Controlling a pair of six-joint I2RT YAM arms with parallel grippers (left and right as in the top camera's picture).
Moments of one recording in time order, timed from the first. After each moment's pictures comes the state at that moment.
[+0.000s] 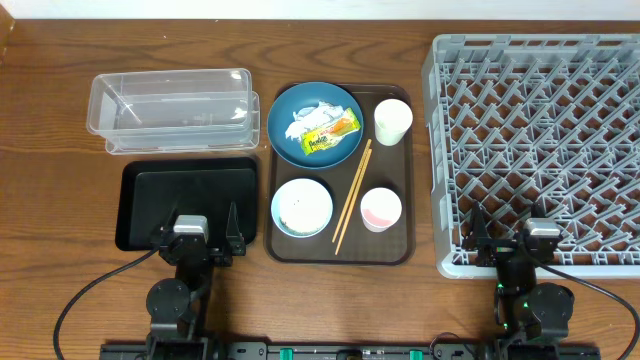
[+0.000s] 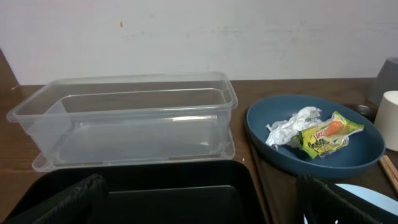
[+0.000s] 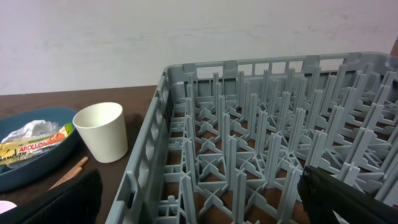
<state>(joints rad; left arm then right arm) -0.04 0.01 0.01 -0.11 0.00 -0.01 -0.01 0.01 0.01 -0.07 -0.01 0.09</state>
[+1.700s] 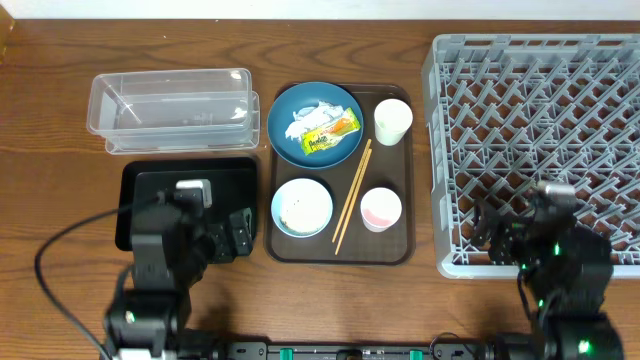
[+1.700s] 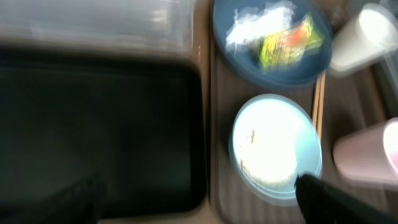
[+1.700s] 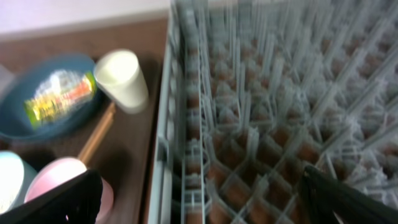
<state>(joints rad) -0.04 0.66 0.63 -0.74 0.18 -0.20 -0.01 0.54 0.61 -0.63 -0.08 0.15</state>
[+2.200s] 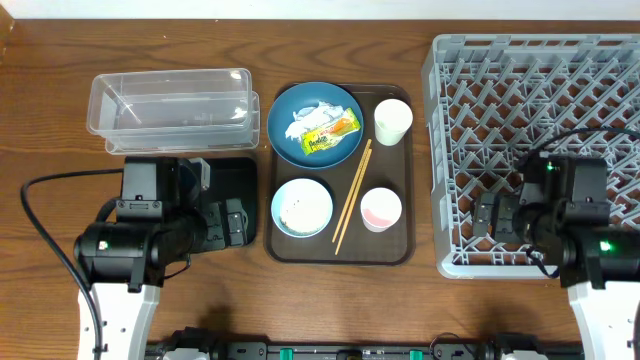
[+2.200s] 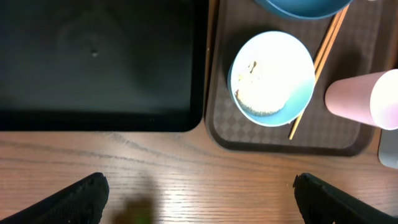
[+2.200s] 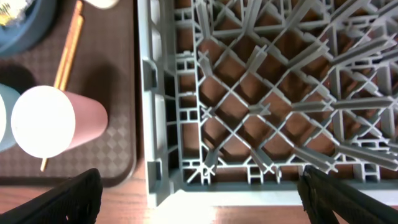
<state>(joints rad) -0.04 1.01 1.07 -1.25 0.19 -0.20 -0.01 1.01 1.00 -1.08 -0.09 0.11</state>
